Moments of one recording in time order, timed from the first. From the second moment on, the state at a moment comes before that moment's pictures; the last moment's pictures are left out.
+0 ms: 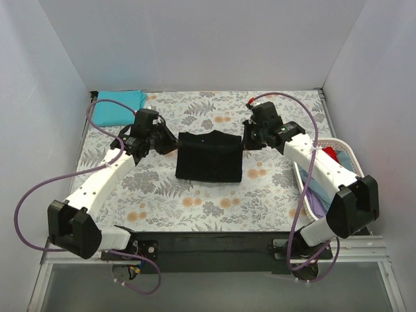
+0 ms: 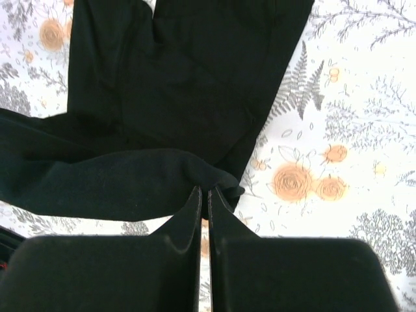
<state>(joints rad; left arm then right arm) -0.39 1.29 1.13 -0.55 0.12 -0.91 0.53 1.46 1.26 -0.64 -0.07 0.39</state>
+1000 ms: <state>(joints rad) -0.26 1.84 1.44 -0.39 0.23 -0.88 0.34 1.95 1.62 -0.57 -0.25 0.36</state>
